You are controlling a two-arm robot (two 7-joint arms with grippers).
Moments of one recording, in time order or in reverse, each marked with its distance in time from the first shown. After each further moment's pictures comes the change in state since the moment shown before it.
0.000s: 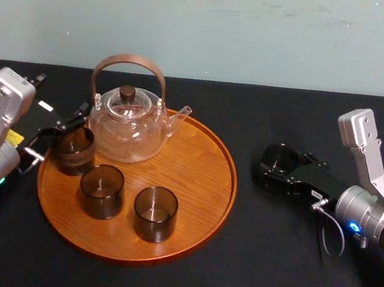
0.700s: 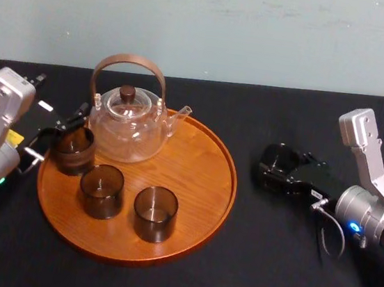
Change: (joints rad) left arm 0.000 0.000 0.000 0.000 0.000 0.000 0.000; right arm -0.001 0.001 0.001 -0.001 0.005 -0.002 0.005
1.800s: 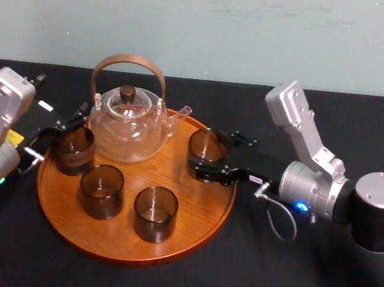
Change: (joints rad) left arm 0.000 0.000 0.000 0.000 0.000 0.000 0.000; right arm 0.107 -0.008 -0.201 -0.129 -0.005 0.061 0.081
